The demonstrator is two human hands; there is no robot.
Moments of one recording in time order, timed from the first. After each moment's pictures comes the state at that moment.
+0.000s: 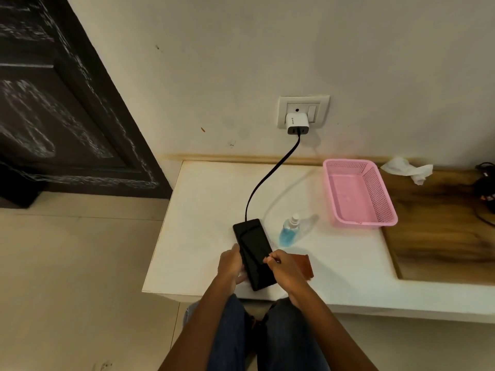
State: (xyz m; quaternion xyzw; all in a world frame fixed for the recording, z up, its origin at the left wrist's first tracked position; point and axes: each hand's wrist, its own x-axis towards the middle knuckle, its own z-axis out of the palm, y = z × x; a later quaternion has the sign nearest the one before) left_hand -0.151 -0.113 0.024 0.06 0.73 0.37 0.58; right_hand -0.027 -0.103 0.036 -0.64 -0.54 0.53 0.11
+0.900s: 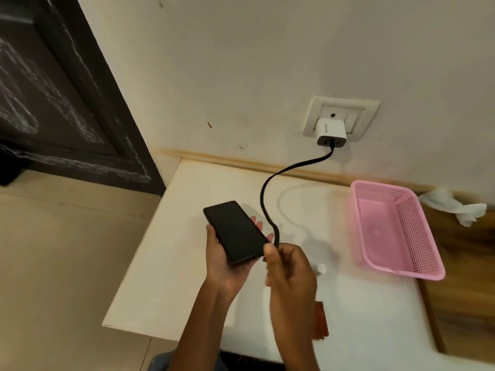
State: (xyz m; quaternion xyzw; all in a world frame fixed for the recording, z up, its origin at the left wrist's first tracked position) left_hand -0.190 -0.047 0.011 -0.13 0.25 0.69 0.67; right_hand -0.089 -0.078 0.074 -0.57 -0.49 0.46 0.47
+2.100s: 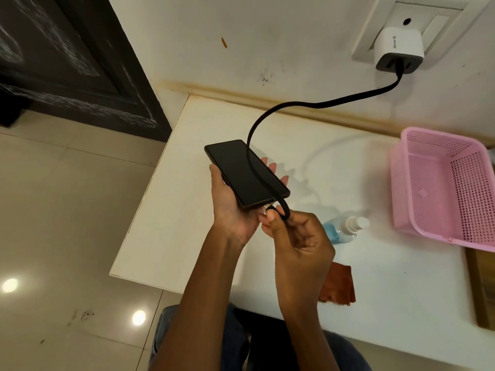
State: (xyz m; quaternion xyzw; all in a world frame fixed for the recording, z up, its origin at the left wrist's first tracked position) left_hand -0.183 -0.029 0.016 -0.13 0.29 0.70 0.64; right_hand -0.089 -0.078 0.025 -0.55 -0.49 0.44 0.51
